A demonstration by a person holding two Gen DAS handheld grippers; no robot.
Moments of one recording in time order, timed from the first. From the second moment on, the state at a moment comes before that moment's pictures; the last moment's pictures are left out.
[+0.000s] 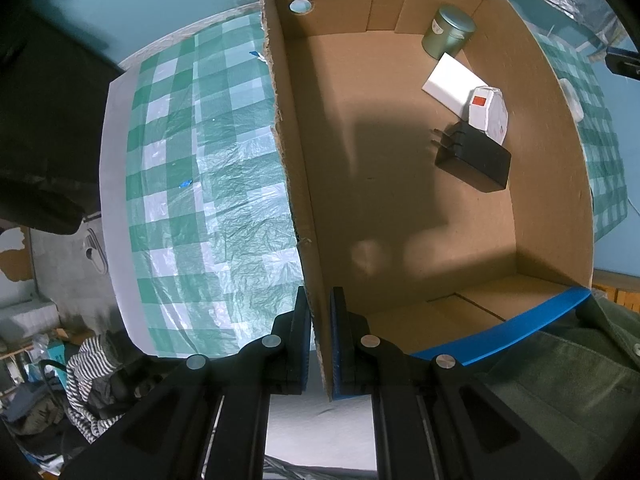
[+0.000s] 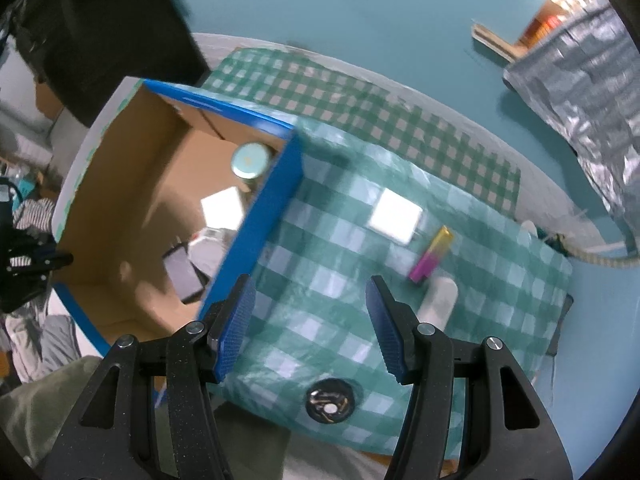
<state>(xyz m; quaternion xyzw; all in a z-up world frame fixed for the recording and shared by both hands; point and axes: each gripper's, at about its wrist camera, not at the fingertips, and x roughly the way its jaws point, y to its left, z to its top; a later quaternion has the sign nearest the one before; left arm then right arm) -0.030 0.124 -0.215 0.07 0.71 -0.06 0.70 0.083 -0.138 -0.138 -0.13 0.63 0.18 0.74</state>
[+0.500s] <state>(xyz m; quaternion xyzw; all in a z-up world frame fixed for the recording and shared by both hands) -0.030 0.124 -0.215 0.07 0.71 -0.05 0.70 0.111 -0.237 -0.184 -0.08 0.66 0.09 0.74</state>
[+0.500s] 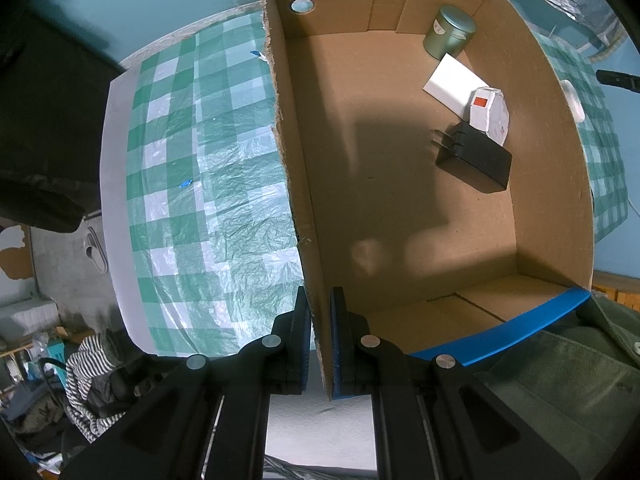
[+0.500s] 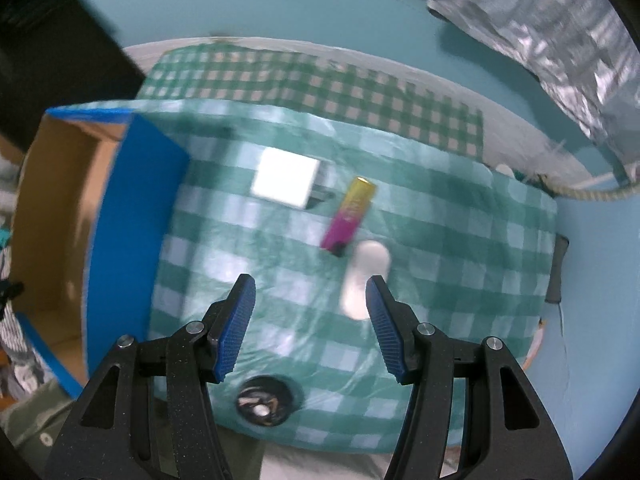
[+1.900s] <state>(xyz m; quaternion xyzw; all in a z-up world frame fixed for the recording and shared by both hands) -0.029 0.126 -0.214 0.06 0.71 -0.04 0.70 0.130 -0.276 -0.286 -0.04 0.72 0.03 0.69</state>
